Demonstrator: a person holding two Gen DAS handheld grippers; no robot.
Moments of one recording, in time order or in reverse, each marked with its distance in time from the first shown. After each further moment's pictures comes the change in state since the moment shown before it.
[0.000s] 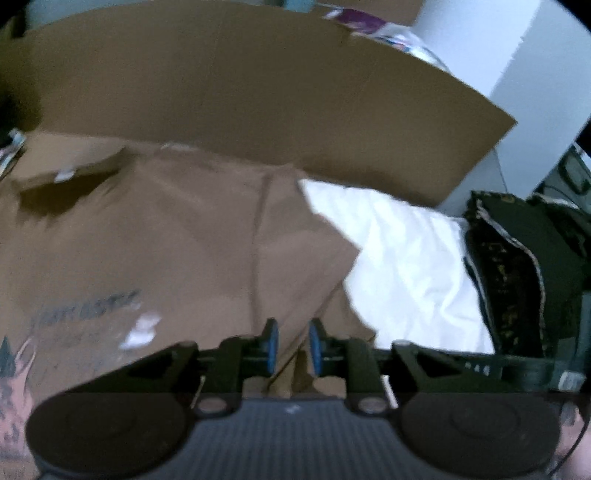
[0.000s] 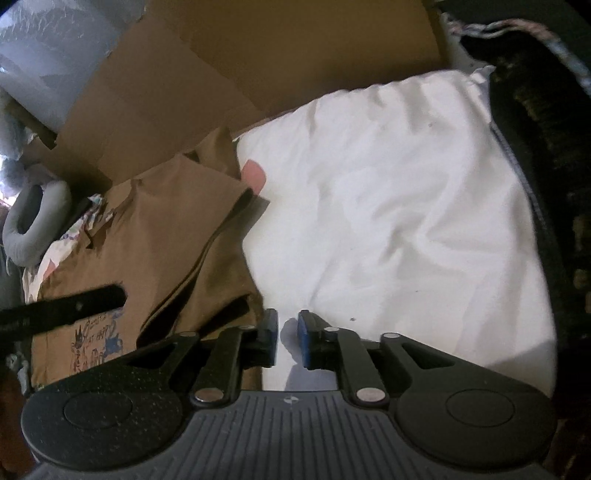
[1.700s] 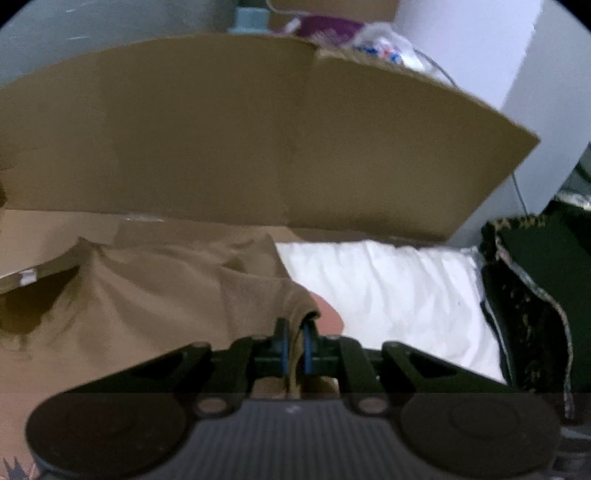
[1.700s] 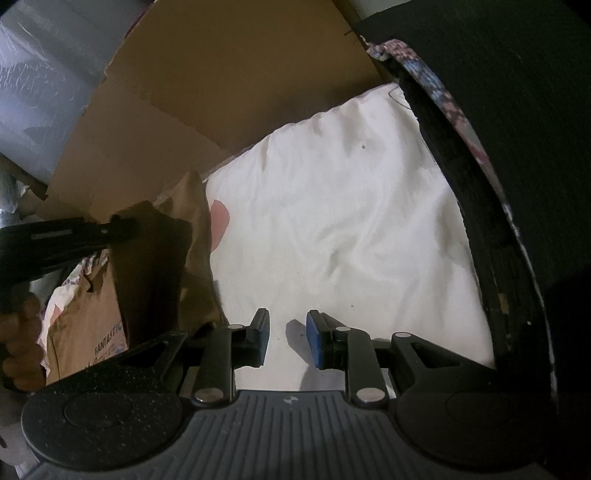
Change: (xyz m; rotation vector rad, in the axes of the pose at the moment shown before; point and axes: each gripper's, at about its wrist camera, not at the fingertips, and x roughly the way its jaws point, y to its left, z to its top) left arm 0.034 -0.013 0.071 0.088 -0.014 0.056; right arm -0.025 -0.034 0.004 0.123 -0.065 0.005
